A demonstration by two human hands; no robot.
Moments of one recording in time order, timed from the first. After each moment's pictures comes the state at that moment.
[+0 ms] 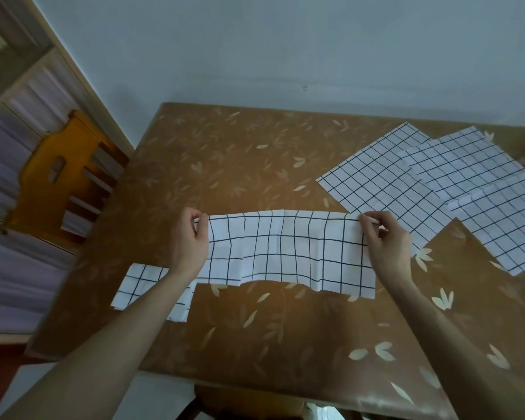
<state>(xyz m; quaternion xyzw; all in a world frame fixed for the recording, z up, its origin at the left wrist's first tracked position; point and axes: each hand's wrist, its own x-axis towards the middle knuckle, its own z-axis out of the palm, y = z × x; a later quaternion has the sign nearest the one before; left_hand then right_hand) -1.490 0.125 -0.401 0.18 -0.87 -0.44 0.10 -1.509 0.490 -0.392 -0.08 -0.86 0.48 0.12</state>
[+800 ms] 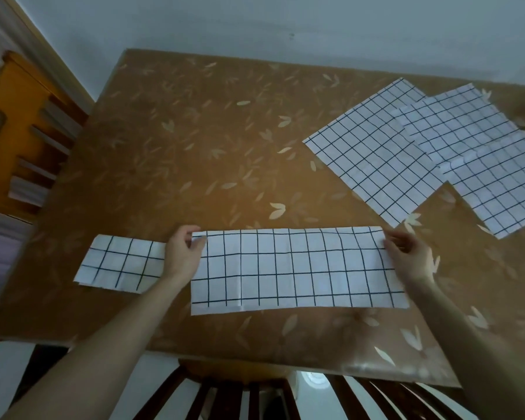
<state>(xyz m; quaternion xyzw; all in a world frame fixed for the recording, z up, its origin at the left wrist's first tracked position) -1.446 0.145 -0.499 0.27 -0.84 -0.46 -0.07 -1.458 0.579 -0.470 -0.25 -0.87 0.42 0.00</state>
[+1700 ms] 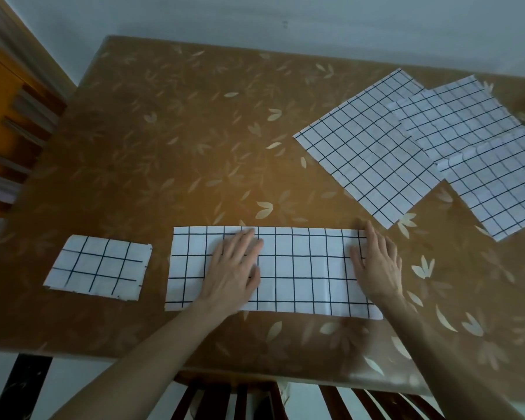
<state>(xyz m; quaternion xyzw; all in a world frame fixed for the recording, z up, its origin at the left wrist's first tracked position) -1.423 0.250 -0.529 -0.16 -0.98 -0.12 -0.02 -1.454 0.569 -0.522 -0.10 -0.97 0.19 -0.06</state>
